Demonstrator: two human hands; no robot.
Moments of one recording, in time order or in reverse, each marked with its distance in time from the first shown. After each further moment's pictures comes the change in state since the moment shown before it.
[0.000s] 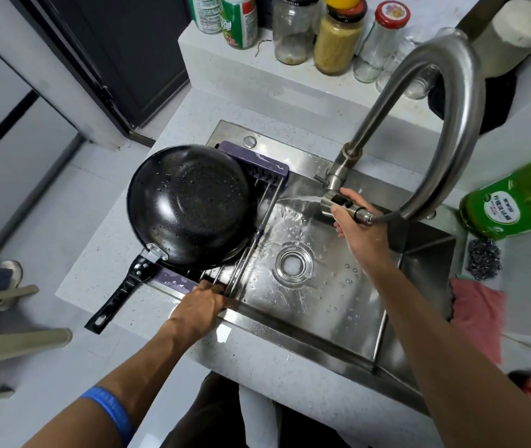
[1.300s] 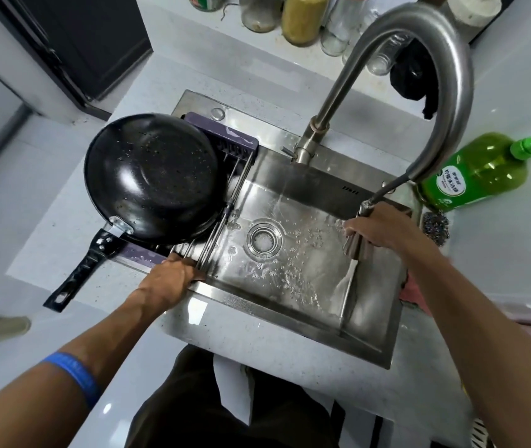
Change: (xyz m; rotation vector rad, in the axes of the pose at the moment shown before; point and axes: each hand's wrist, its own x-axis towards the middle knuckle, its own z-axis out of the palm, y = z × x) left_hand 0.013 -0.010 0.012 -0.019 -0.029 0.014; right_hand -0.019 -0.023 -0.092 -0.972 -0.292 0.346
